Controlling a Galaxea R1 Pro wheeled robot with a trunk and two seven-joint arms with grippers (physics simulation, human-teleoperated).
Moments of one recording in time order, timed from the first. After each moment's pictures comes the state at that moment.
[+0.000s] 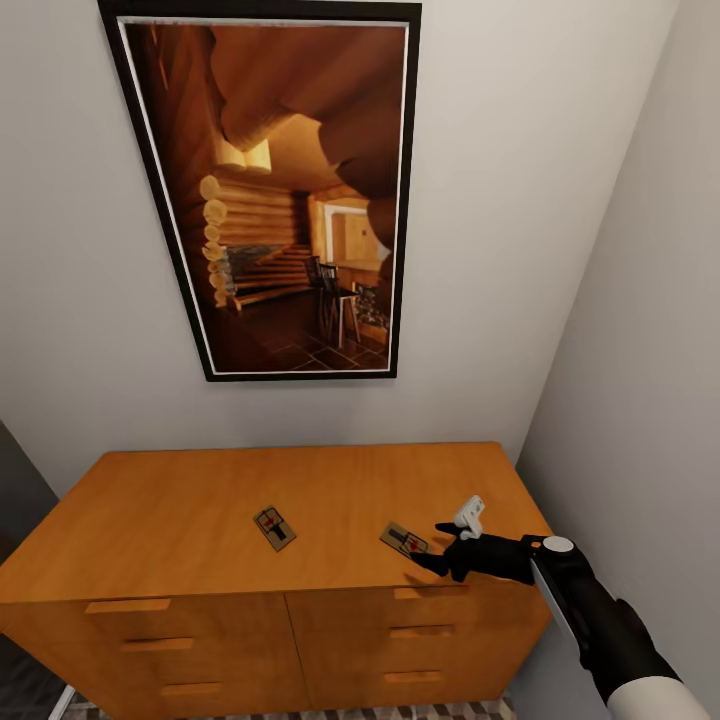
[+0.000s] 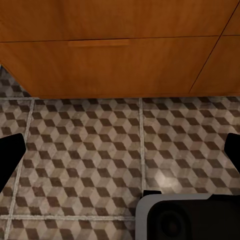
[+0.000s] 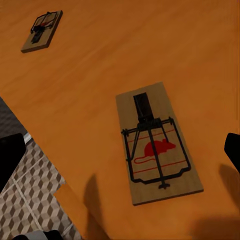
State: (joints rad) left arm 0.01 0.16 0.17 0.07 0.08 -1.04 -0.23; right arm -0.48 -0.15 0.06 -1.05 0.07 0.34 0.96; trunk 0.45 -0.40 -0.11
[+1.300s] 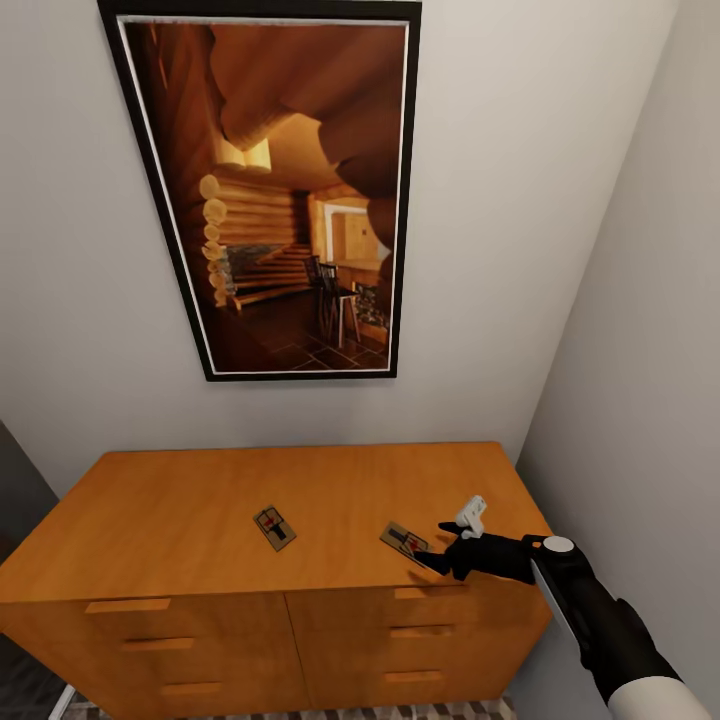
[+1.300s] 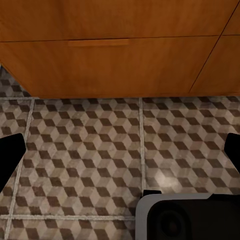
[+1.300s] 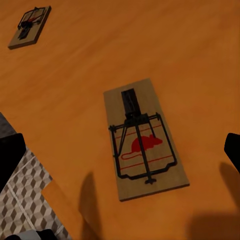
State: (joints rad) left arm 0.01 0.16 0.17 0.07 0.08 -1.04 -0.23; right arm -0.48 -0.16 0.06 -1.05 0.08 0.34 0.93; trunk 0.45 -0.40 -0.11
